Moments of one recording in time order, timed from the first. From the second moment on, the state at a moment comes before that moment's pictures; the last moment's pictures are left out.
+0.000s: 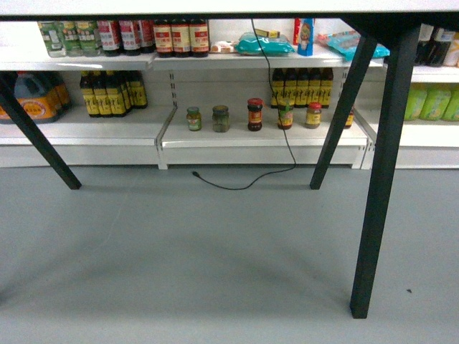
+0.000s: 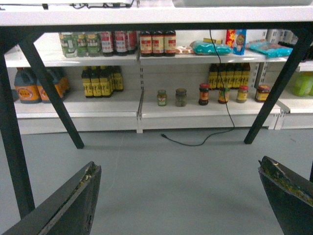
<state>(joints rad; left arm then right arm) 0.00 0.01 0.01 0.00 0.00 -0.01 0.00 0.00 0.01 0.00 0.00 0.00</state>
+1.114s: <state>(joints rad) 0.00 0.01 0.01 -0.01 0.00 -0.01 0.00 0.00 0.01 -0.01 0.00 0.00</state>
